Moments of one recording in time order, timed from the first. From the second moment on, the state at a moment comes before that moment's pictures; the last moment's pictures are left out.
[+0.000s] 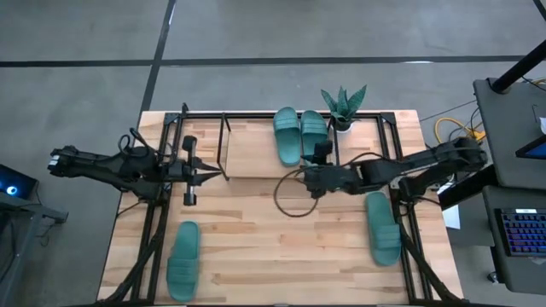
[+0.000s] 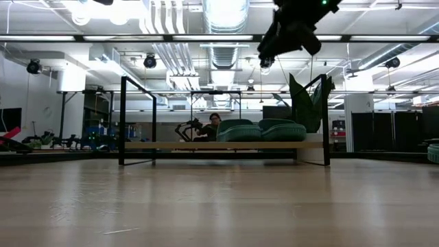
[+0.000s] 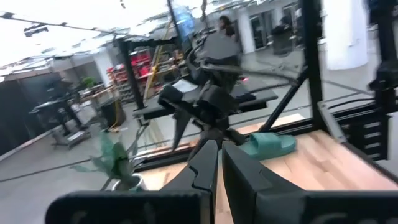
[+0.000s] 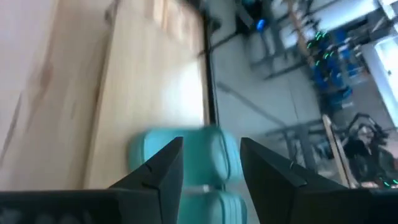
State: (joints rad) left arm -0.16 0.59 0.61 0.07 -0.19 0.27; right arm 0.18 1.39 1.03 -0.31 0.73 -0.51
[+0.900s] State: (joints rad) left arm -0.16 0.50 0.55 0.00 -0.24 0.24; right arm -0.21 1.68 1.31 -0.78 0.63 -0.35
